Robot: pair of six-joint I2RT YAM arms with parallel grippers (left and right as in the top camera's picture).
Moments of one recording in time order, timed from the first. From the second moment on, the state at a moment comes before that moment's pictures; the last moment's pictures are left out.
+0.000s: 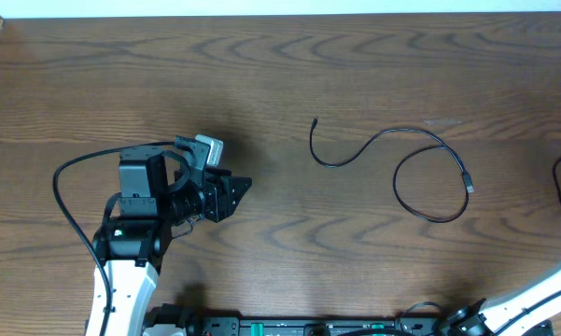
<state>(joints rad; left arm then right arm) -0.02 0.97 0.73 -0.58 0.68 0.01 -0.88 2.29 2.20 -1.10 0.09 0.26</state>
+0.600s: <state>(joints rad) -0.02 0.97 0.73 -0.58 0.65 -0.01 -0.56 2.00 2.21 -1.23 0.10 0.26</state>
